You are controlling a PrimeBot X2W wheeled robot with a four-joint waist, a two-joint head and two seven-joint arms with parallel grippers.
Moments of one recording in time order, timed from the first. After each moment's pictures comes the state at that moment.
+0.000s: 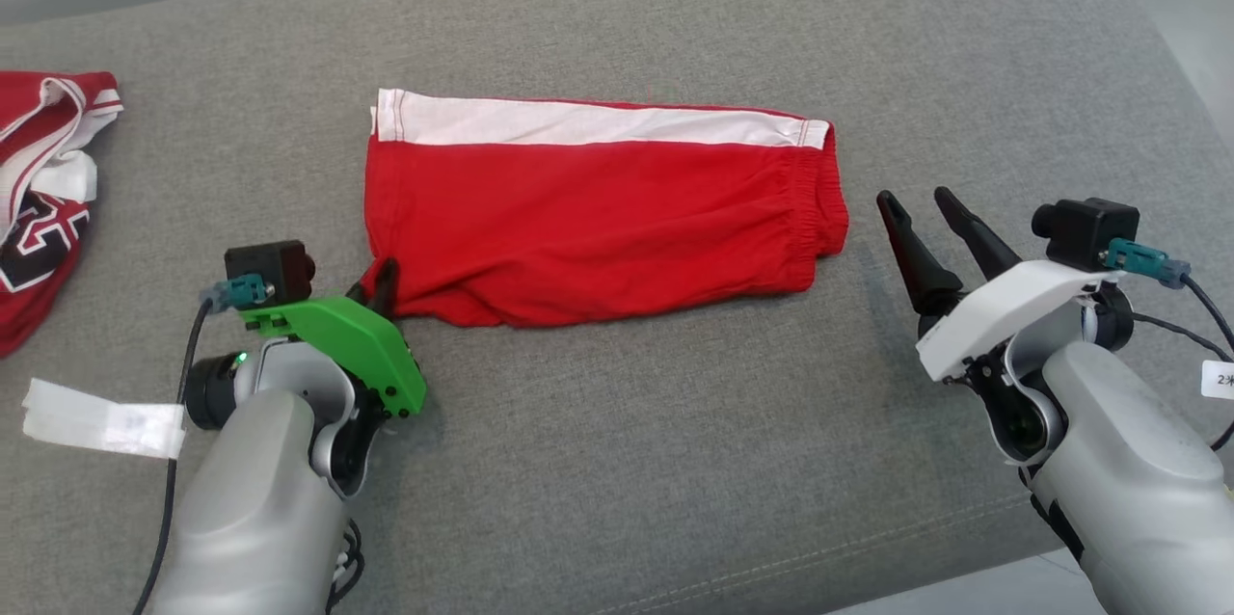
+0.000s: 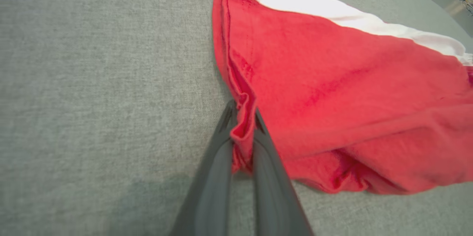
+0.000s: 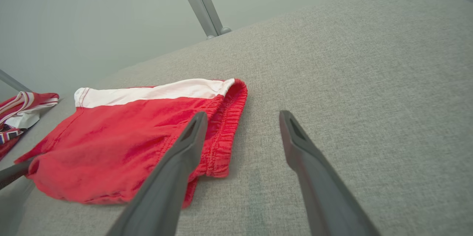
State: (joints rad) left arm -0.59 0.03 -0.28 0.84 -0.54 -0.08 -0.02; right arm -0.46 -0.25 0.48 0.59 0.71 0.12 -0.22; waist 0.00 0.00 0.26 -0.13
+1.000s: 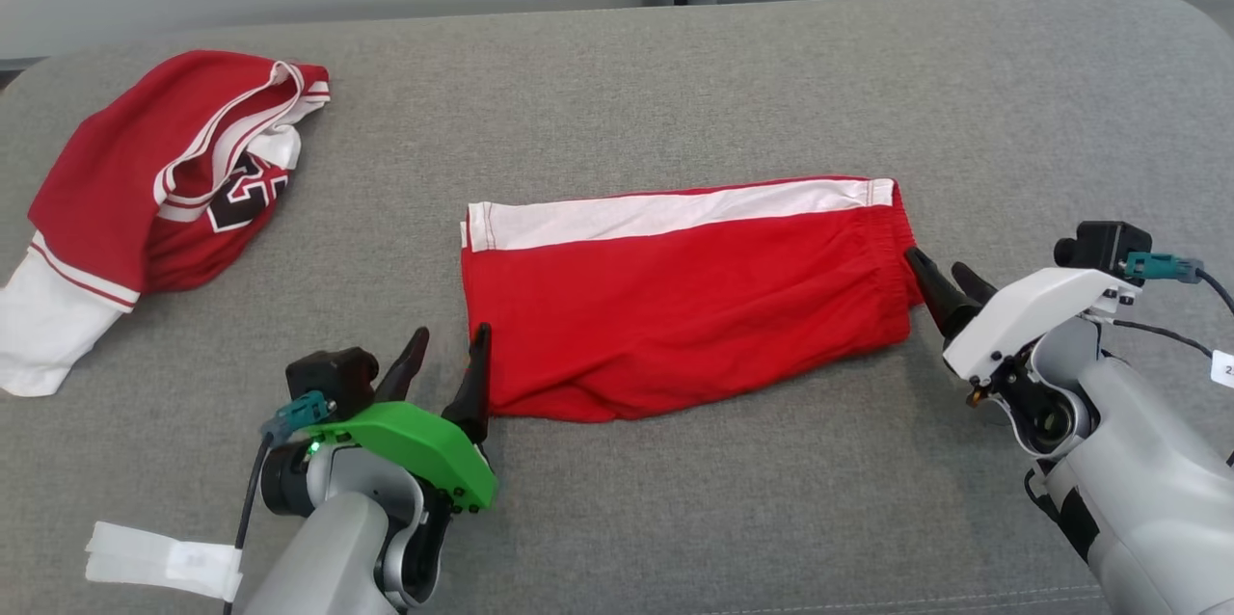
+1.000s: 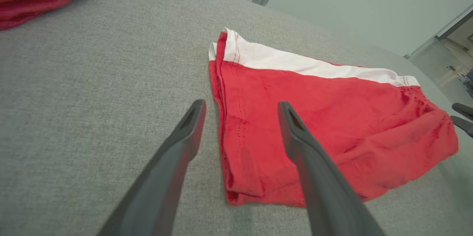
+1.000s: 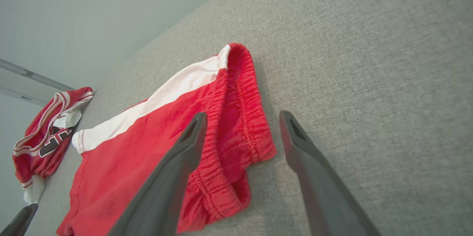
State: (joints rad) left arm -0.33 0.03 -0.45 0.57 -0.68 0.00 -0.19; right arm -0.47 -0.23 0.40 0.75 0.92 0.10 0.03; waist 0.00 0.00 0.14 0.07
